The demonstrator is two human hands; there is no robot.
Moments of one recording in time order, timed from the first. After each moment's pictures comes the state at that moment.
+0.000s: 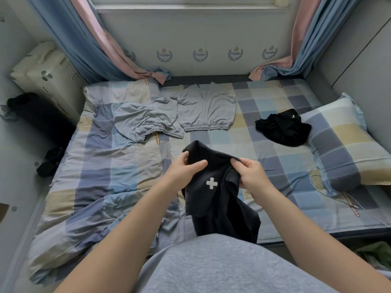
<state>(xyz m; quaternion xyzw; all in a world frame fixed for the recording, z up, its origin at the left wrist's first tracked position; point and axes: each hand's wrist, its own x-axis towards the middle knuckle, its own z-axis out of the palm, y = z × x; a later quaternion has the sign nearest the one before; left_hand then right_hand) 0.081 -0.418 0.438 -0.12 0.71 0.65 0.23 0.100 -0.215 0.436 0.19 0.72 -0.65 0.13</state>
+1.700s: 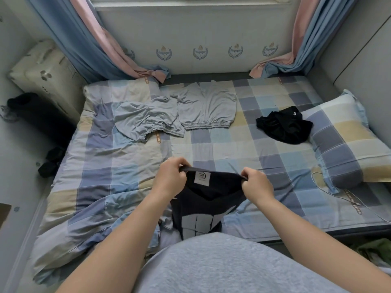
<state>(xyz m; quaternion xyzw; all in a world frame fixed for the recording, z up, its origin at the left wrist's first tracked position) 0.081 -0.445 0.409 -0.02 0.93 0.37 0.08 0.103 -0.192 0.375 0.15 0.95 -0.24 0.11</state>
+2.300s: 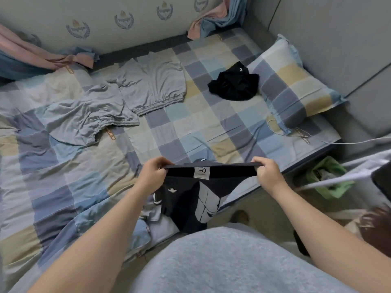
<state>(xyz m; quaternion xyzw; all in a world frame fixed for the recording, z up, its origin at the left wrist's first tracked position) 0.043 -0.435 0.329 0.04 0.86 0.43 0.26 0.185 -0.129 0.380 0.29 0.83 -0.48 0.04</state>
